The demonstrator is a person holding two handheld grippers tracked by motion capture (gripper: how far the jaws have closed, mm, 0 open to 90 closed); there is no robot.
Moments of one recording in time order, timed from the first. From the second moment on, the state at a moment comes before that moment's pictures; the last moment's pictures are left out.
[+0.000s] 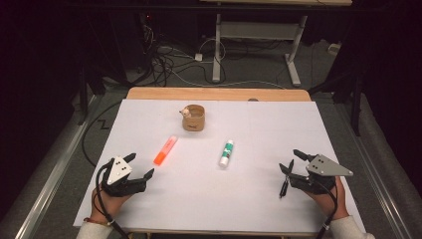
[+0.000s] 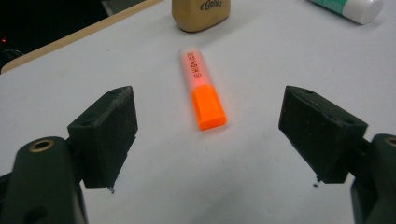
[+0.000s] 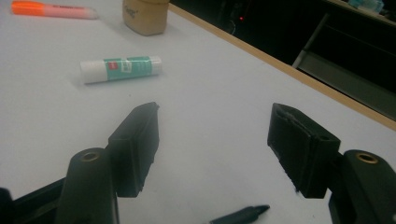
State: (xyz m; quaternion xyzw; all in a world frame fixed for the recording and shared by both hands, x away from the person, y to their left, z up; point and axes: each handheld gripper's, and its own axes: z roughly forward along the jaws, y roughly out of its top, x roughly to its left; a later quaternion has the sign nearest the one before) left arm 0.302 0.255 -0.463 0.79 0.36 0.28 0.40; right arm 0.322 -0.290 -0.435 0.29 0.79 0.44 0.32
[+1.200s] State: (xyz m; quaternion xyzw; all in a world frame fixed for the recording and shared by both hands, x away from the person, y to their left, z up) left arm 0.299 0.257 -0.462 0.80 0.35 0.29 0.40; right arm 0.362 -0.228 -0.419 0.24 0.82 0.47 0.25
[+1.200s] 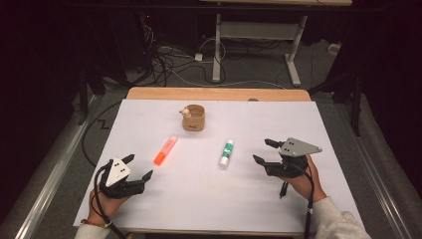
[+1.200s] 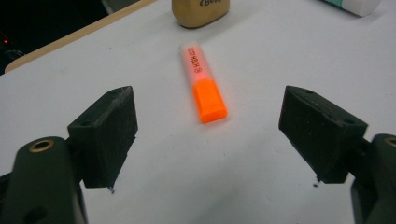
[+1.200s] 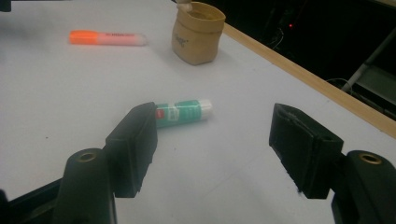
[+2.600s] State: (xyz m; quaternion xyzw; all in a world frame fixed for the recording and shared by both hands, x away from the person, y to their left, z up) left arm 0.295 0.261 -0.466 0.80 0.34 0.28 0.41; right arm 0.486 -0.047 -0.390 0.14 0.90 0.38 0.17
